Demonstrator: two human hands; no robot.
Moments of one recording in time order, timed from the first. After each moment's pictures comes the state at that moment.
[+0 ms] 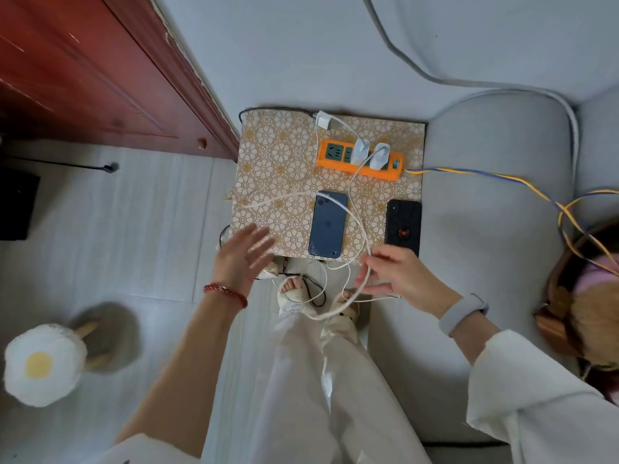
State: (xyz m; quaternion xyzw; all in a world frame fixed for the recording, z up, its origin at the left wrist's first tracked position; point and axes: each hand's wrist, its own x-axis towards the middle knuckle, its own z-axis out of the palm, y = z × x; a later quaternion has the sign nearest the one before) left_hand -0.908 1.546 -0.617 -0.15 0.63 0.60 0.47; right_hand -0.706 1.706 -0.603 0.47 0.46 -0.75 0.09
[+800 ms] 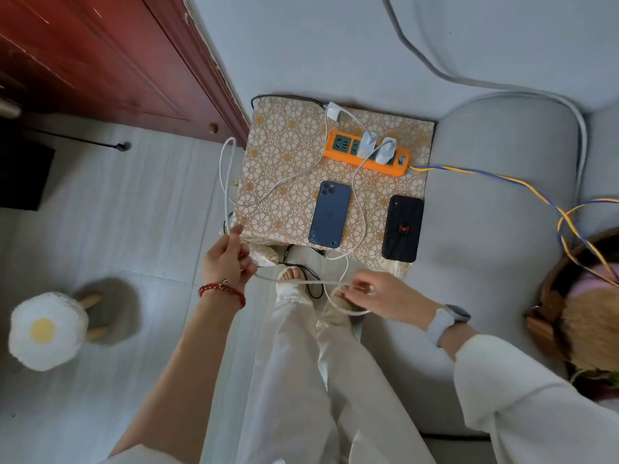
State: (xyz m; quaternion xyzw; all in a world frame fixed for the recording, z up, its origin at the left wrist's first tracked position) left_hand -0.882 1.524 -0.601 -0.21 0.69 0.59 0.36; right_hand -0.682 1.681 -0.611 0.27 0.75 -0.53 0.27
